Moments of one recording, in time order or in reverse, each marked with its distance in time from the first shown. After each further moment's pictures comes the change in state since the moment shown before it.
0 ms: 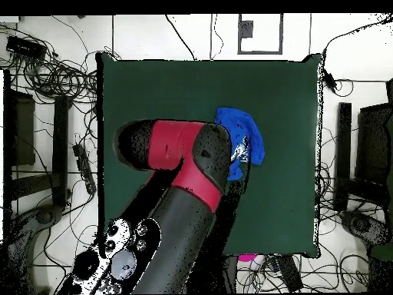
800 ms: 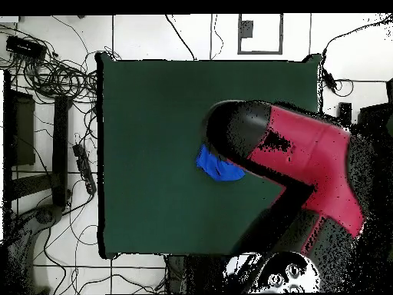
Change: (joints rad) arm -0.280 -0.159 0.082 -0.032 0.040 0.028 0.000
